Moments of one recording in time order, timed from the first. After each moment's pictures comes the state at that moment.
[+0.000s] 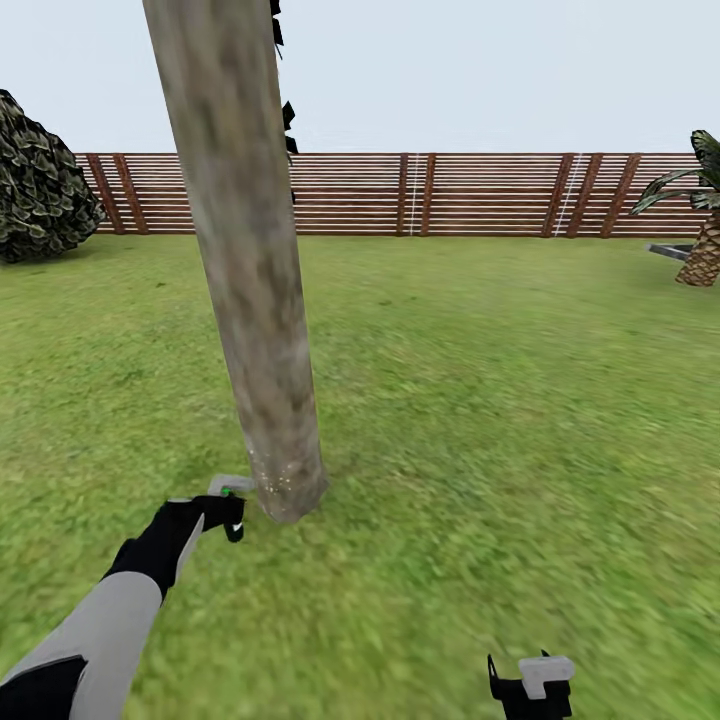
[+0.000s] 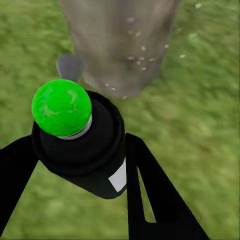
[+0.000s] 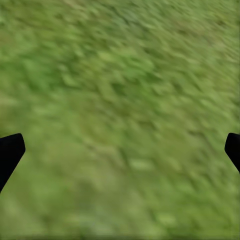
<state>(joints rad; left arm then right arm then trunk) -0.79 0.06 0.23 -0.56 -0.31 0.39 -0.26 -0.34 -0.03 -0.28 -0.23 0.44 -0.59 -0.16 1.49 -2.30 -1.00</state>
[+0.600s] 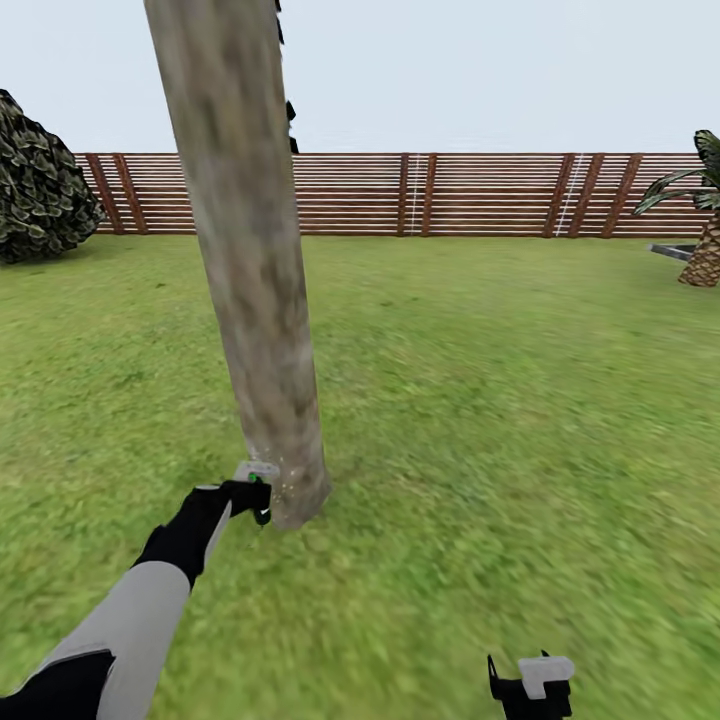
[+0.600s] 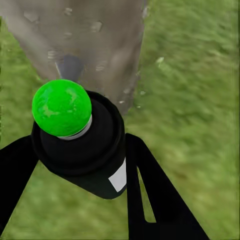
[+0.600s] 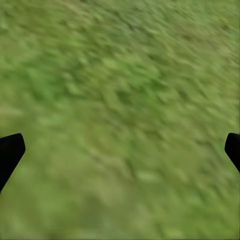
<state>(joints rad) -0.81 -0.02 0.19 -0.60 -0.31 0.40 -0.25 -0.34 -0.03 -0.28 -0.23 0.44 -0.59 -0.16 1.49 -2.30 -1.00</state>
